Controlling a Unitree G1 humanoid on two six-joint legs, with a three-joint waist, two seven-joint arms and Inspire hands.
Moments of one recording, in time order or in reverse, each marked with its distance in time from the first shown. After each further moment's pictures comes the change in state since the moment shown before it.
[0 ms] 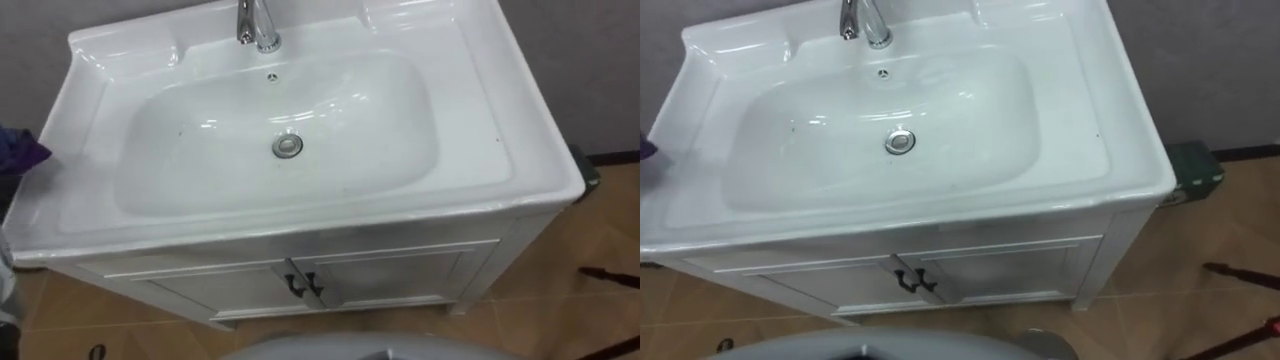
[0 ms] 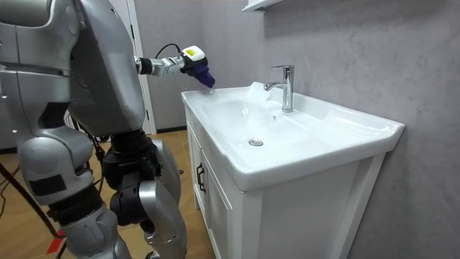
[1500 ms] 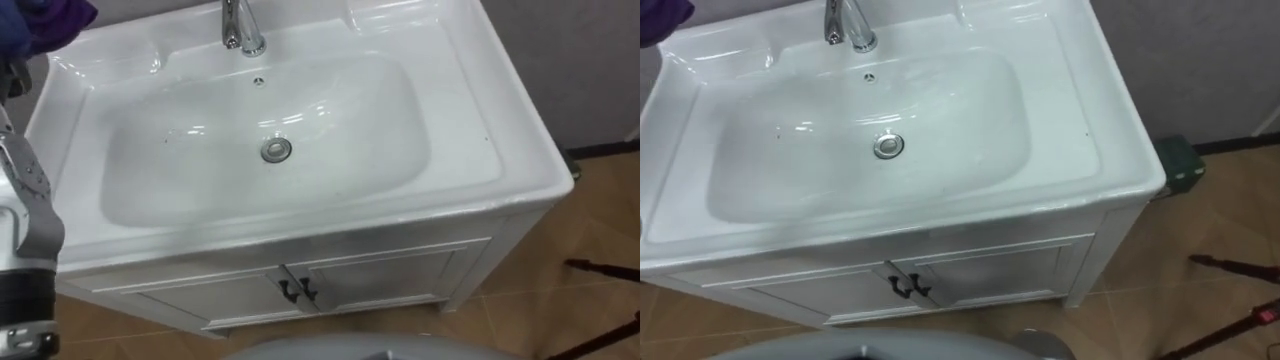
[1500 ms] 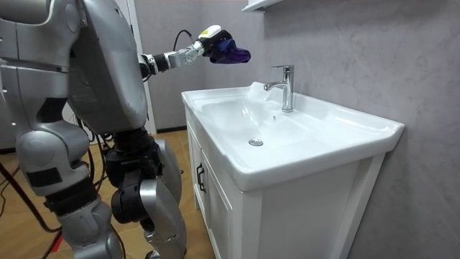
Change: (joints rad) left arm -0.148 -0.068 0.019 -0.244 -0.223 -0.014 -0.005; right arm 0.019 0.045 0.032 -0.035 -0.039 0.078 0.054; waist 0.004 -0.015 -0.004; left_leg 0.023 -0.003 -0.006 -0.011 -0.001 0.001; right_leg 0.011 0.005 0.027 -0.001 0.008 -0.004
